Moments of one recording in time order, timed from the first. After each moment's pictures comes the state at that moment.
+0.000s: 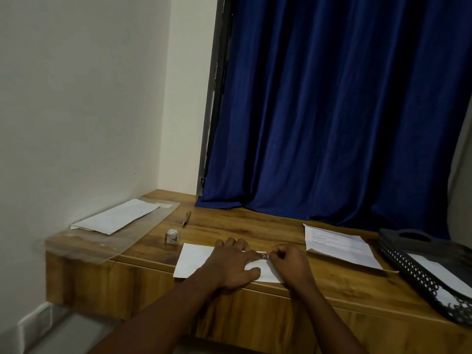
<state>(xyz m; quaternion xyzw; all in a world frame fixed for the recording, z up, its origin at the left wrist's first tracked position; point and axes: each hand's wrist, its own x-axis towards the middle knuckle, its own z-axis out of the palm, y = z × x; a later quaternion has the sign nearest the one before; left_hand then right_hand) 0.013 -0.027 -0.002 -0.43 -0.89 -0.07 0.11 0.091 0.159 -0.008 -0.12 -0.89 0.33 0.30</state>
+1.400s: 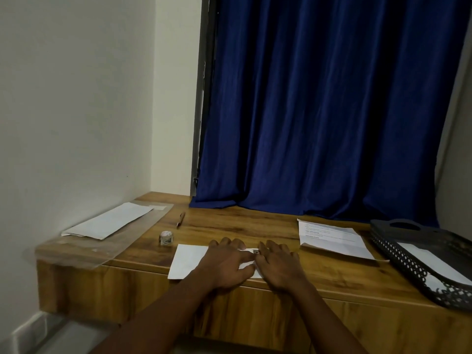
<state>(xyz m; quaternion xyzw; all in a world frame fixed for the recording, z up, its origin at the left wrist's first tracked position) 0.017 -0.029 -0.006 -0.44 -0.89 -0.07 0.14 0.093 0.148 -0.005 -0.12 -0.99 0.04 0.11</state>
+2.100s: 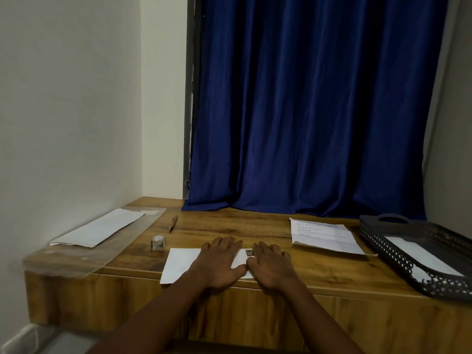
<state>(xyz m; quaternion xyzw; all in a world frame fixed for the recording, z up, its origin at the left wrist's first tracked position) 0.013 -0.025 -0.003 -0.42 -0.90 -0.07 0.09 0.093 0.149 -0.009 -0.11 -0.99 0.05 0.09</state>
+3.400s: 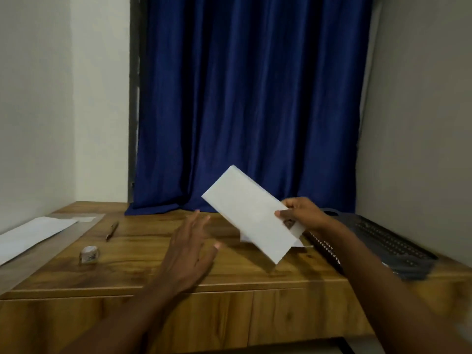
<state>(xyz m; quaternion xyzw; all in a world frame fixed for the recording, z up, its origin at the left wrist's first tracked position) 0.057 0.020 0.012 -0.46 -0.78 -0.36 0.24 0.217 0.296 0.138 -0.15 -0.88 0.41 0.21</state>
